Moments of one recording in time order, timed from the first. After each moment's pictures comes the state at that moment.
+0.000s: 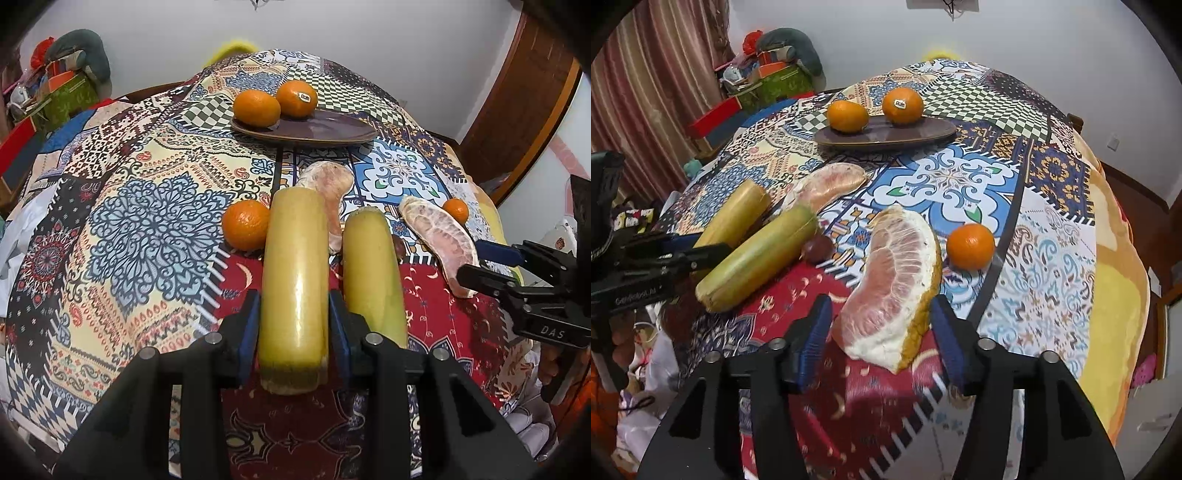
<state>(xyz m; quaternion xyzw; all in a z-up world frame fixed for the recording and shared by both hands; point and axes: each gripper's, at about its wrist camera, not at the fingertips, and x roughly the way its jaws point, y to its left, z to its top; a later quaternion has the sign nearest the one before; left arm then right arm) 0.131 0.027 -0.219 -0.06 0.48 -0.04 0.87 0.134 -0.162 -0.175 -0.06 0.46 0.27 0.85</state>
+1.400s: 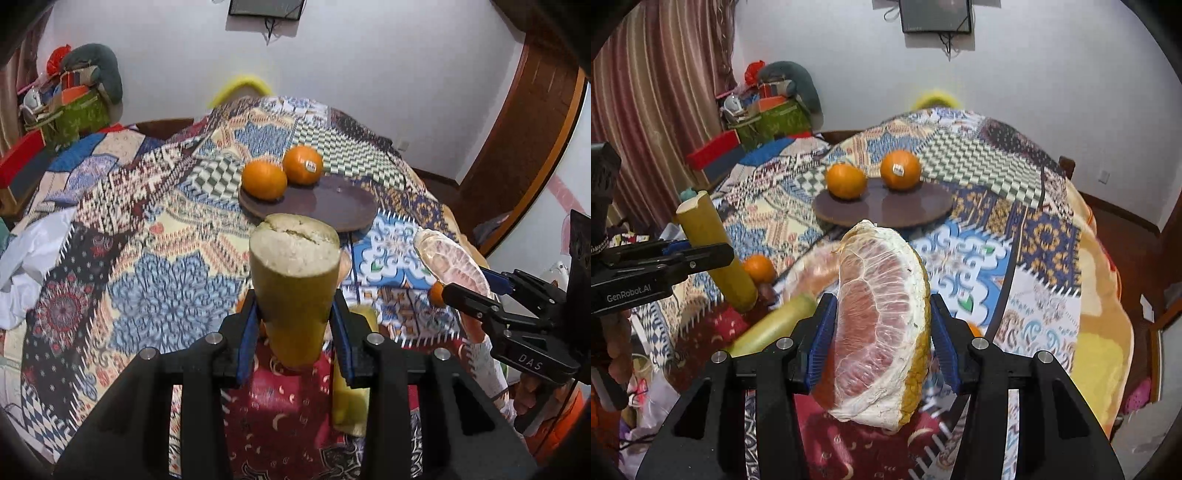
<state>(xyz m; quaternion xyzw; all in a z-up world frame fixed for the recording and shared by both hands) 0.159 0.040 -0.165 -0.09 0.41 -0.03 0.91 0.155 -0.147 -0.131 -0.06 0.38 0.26 0.88</state>
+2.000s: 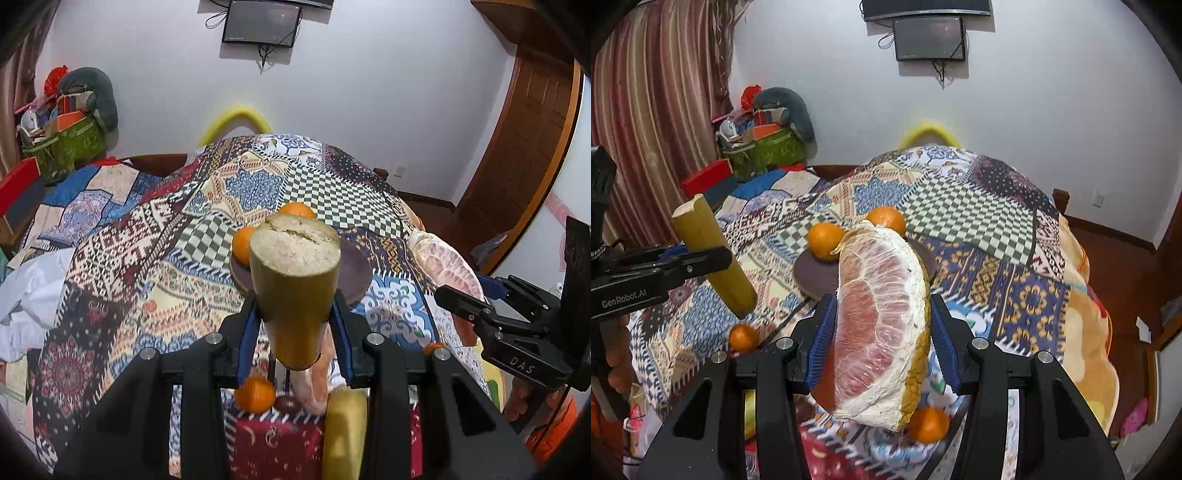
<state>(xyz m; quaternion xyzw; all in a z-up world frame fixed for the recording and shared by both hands) 0.210 0.041 -0.130 -0.08 0.37 -0.03 0.93 0.201 -0.147 -0.102 -0.05 0.33 0.26 0.91</state>
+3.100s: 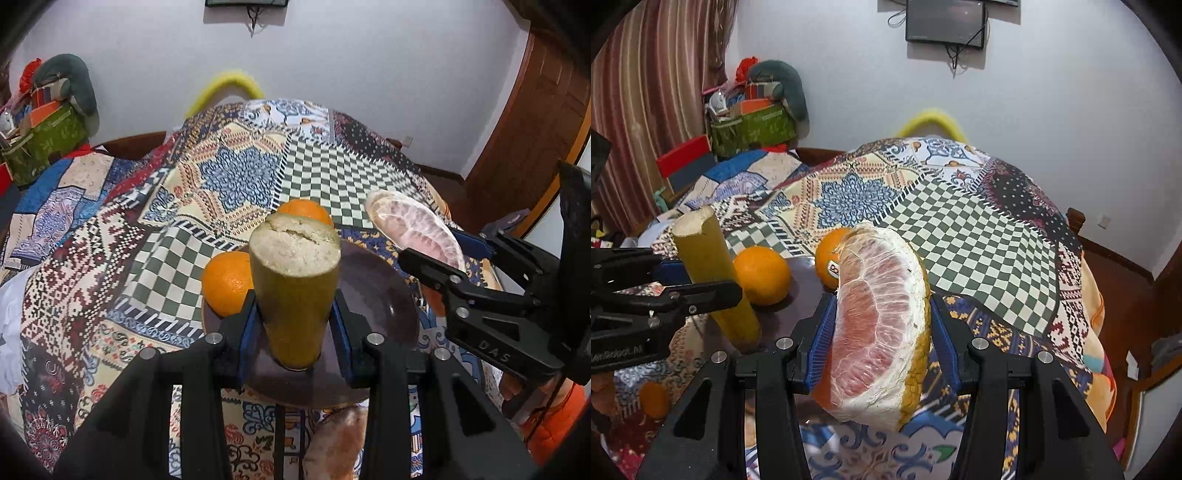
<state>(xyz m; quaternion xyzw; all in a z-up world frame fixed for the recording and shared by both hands) 0.341 0.039 -0.185 -0.07 0.44 -0.04 0.90 0.315 -0.103 -0.133 -0.12 0.35 0.26 0.89</state>
